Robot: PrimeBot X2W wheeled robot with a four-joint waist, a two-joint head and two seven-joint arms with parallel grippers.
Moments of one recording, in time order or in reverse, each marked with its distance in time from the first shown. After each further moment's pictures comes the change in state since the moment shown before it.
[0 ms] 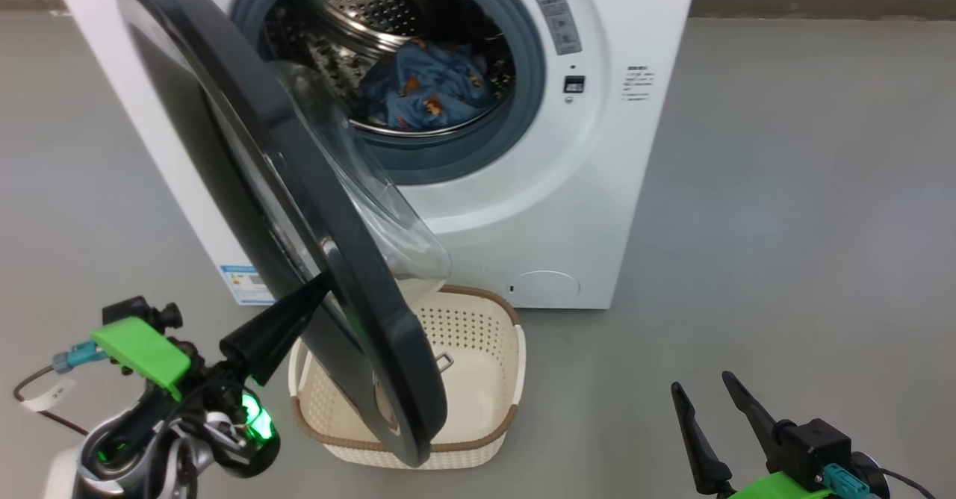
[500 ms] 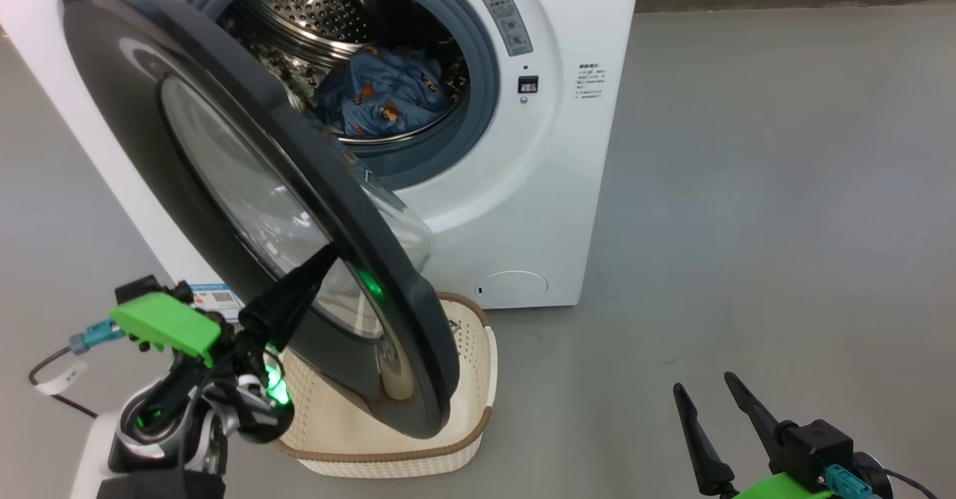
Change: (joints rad) left arm -0.100 -0.001 -0.082 0.160 0.010 -0.099 -0.157; right arm 0.003 -0.009 0.002 -0.003 0.000 0.000 0.000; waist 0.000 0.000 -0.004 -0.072
